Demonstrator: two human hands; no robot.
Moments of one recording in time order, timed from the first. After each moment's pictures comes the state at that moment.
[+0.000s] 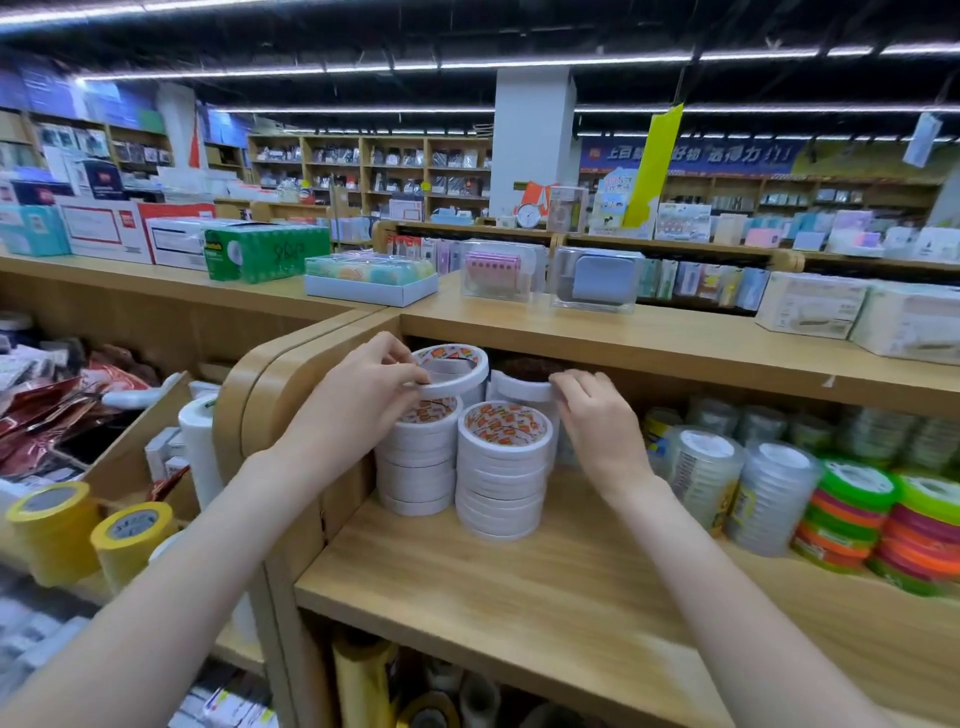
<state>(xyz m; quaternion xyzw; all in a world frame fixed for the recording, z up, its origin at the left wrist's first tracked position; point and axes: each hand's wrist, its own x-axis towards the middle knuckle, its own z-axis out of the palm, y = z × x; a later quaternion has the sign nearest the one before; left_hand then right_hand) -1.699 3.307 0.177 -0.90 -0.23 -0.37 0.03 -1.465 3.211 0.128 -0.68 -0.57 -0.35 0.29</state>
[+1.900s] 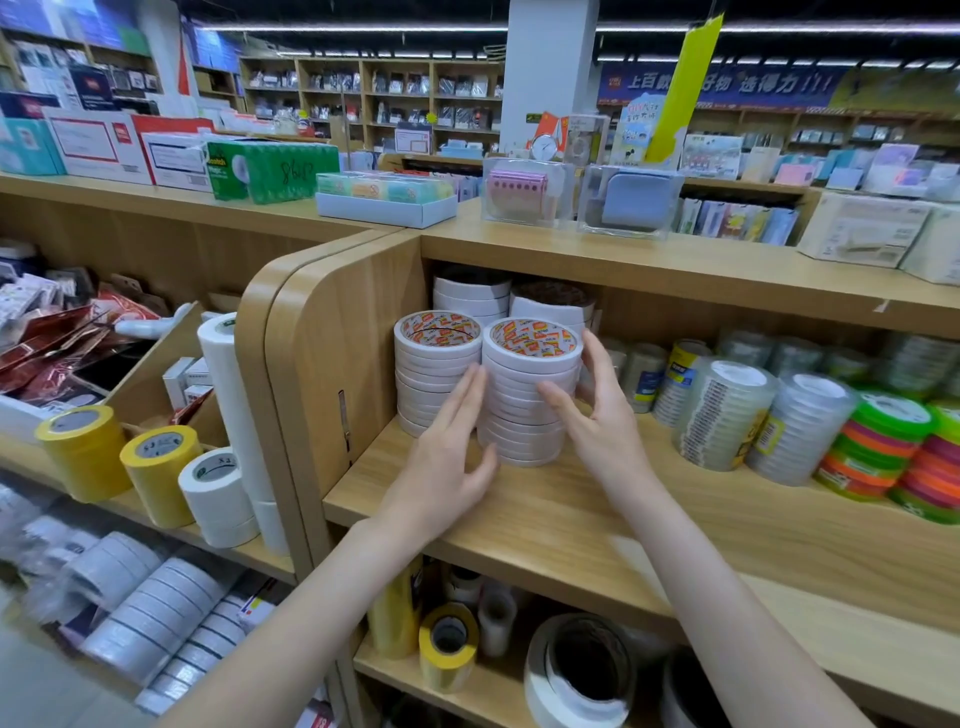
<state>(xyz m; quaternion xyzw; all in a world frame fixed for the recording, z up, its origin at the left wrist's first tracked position) -1.674 3.266 0.050 -0.87 -0.18 -0.40 -0.21 -1.528 3.178 0.093 -0.63 -0.49 0.10 0.59</state>
